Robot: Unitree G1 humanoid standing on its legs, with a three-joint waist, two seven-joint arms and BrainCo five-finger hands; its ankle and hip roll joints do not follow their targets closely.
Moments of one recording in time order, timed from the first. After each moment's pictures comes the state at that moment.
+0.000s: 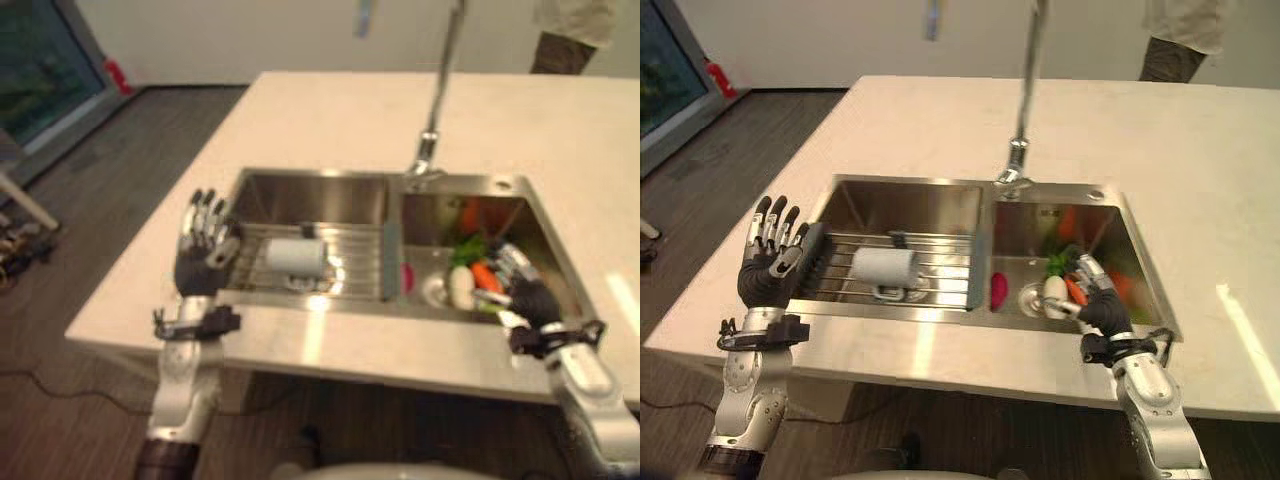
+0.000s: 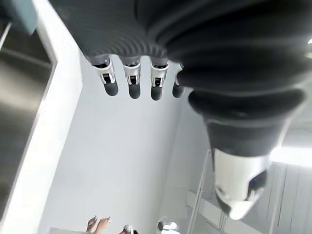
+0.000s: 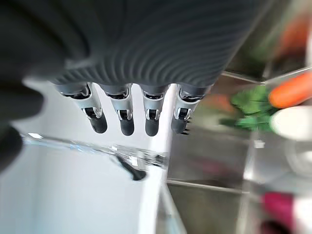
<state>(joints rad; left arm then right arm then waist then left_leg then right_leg) 0.06 0.37 0.01 -0.14 -0.63 -0.39 0.02 0.18 -0.44 -0.09 -0.18 0.33 -0.08 0.14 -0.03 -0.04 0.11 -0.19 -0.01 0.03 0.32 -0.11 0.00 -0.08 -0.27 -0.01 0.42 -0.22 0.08</state>
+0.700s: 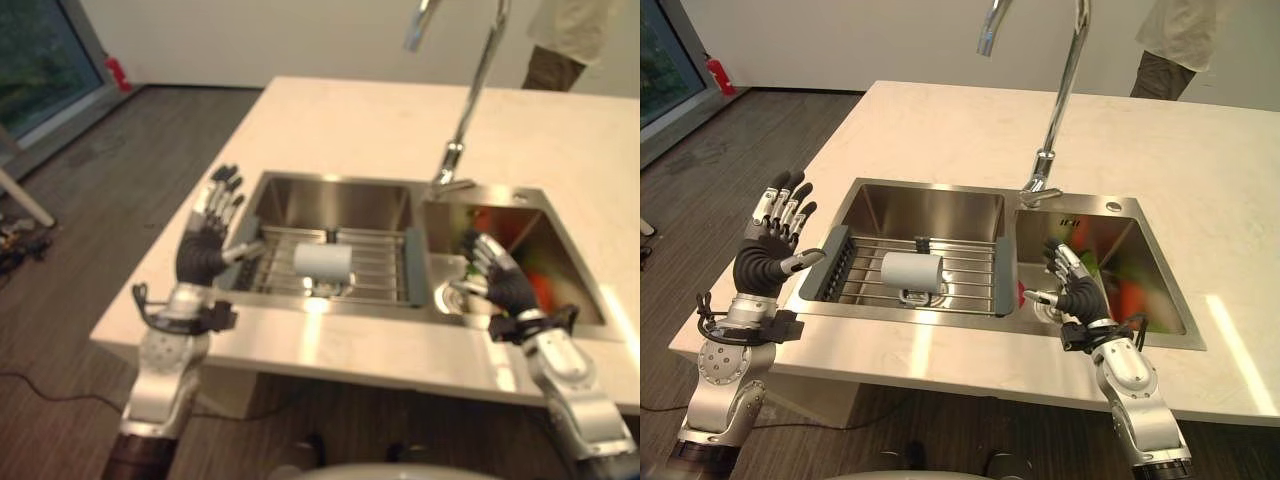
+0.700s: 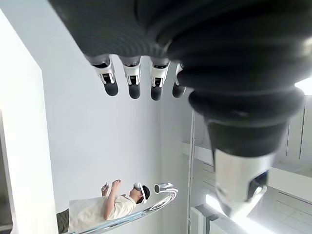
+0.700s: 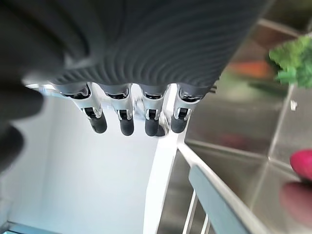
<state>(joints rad) 0.04 0.44 0.07 -0.24 -0.38 -0.35 0.01 0.10 -0.47 -0.01 -0.16 0.29 -0.06 0.12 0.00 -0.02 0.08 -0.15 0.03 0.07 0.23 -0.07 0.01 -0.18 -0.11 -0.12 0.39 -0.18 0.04</state>
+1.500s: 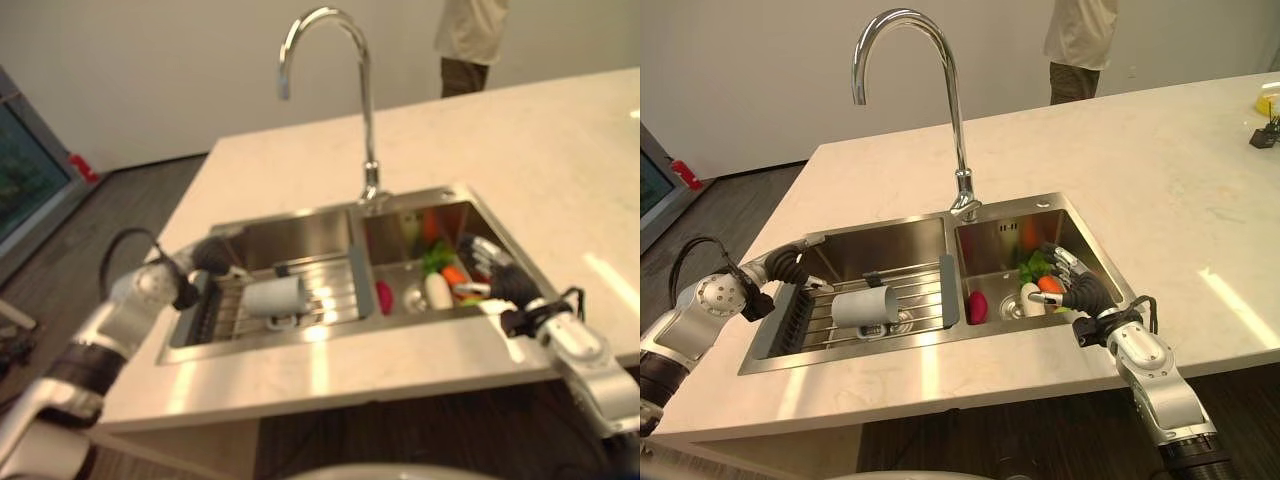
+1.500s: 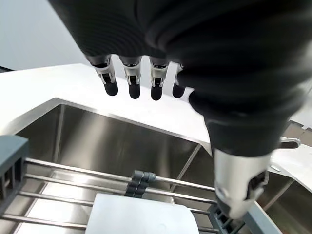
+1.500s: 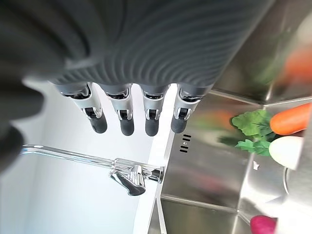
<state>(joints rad) -0.36 0.92 -0.32 0.29 0.09 0.05 -0.33 0.01 -0.67 0.07 -0.06 0.34 0.01 0.22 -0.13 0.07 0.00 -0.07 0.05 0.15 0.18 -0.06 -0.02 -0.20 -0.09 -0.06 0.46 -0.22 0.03</state>
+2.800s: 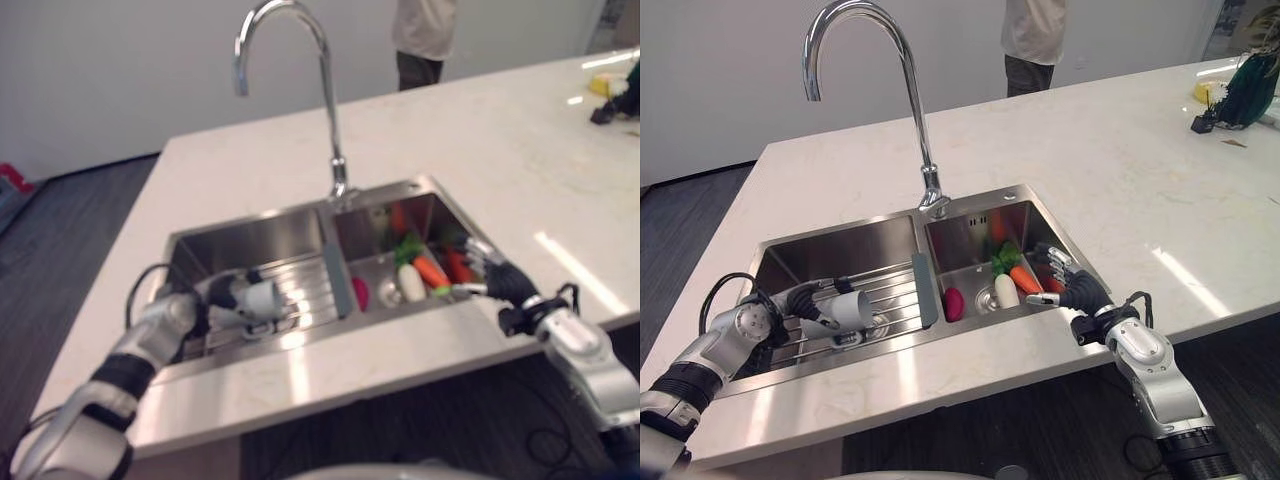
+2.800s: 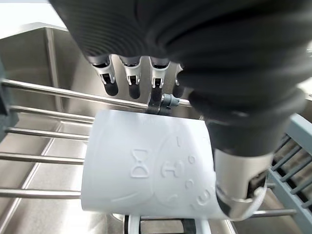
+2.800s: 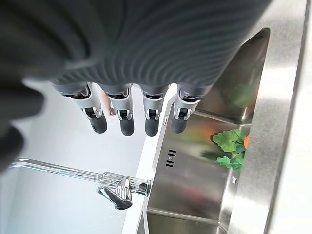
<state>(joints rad) -0.36 0.78 -0.39 0.56 0.32 -0.02 -0.29 -0.02 -0.67 0.07 -0.05 0.34 0.01 0.28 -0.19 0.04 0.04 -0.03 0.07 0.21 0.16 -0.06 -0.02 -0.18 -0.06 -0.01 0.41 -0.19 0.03</state>
